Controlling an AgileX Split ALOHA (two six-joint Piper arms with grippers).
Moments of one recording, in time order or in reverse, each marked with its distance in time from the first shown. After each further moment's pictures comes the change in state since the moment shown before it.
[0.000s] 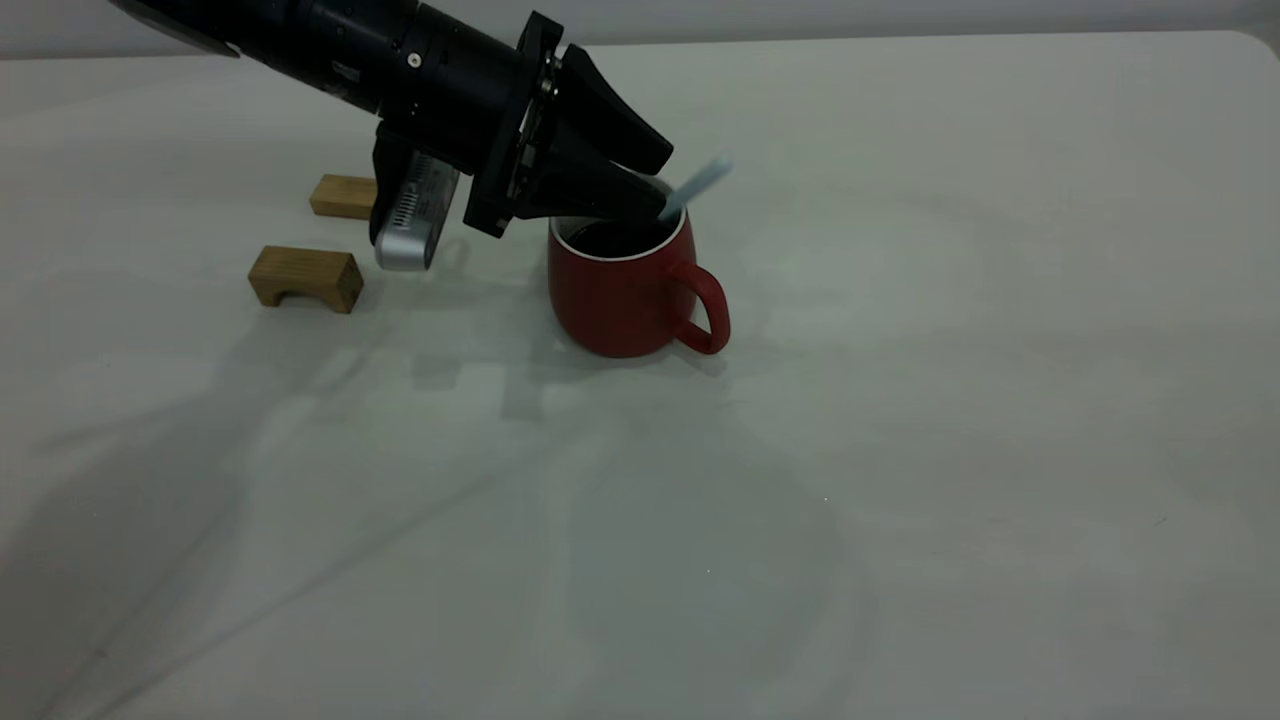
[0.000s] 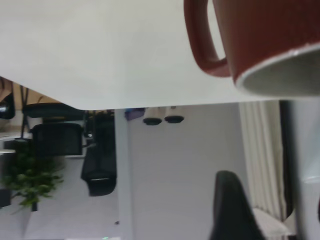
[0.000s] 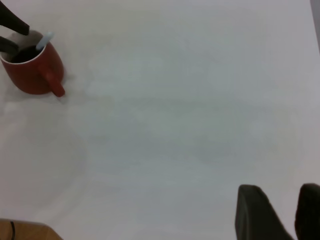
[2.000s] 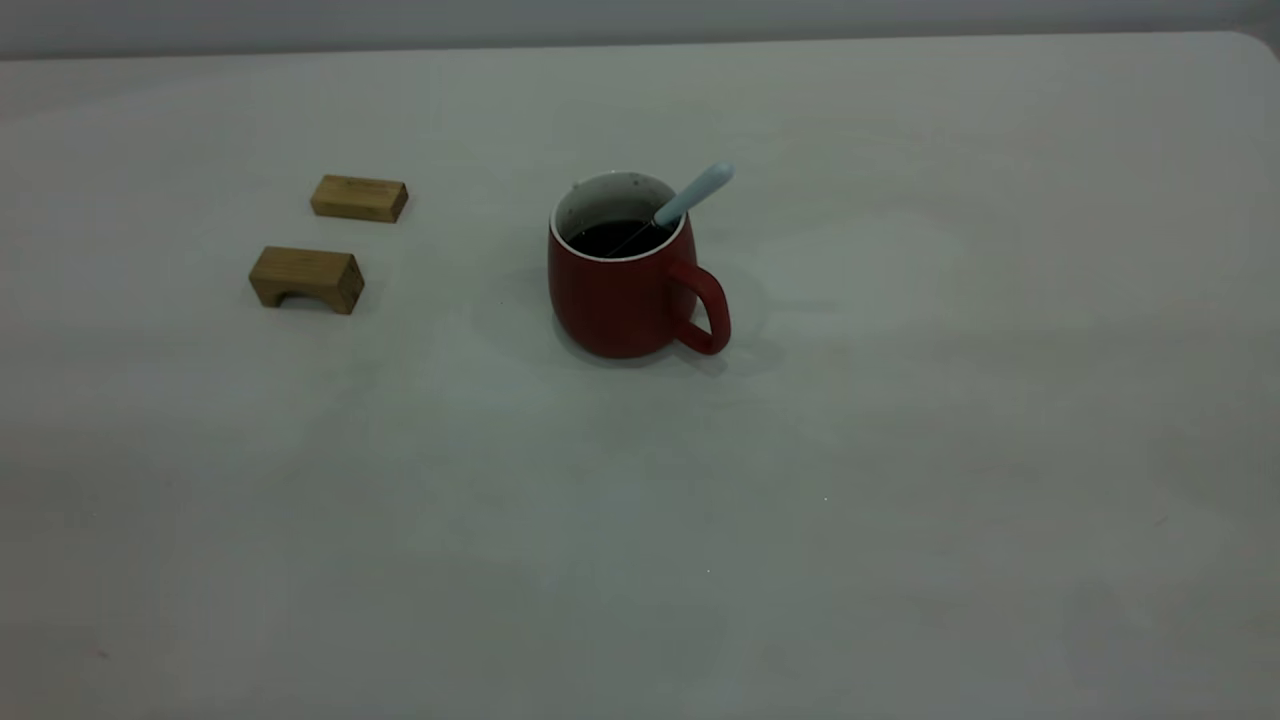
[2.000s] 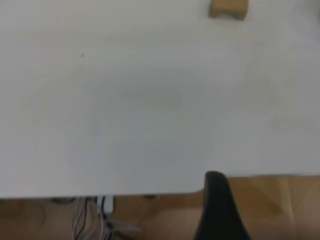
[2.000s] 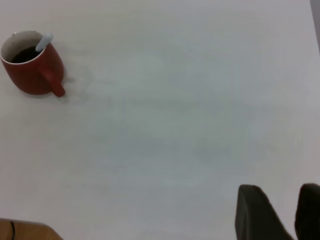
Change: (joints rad) left arm 0.181 -2.278 0.933 1.401 0.223 0.655; right arm 0.000 0.000 0.000 0.000 0.000 0.000
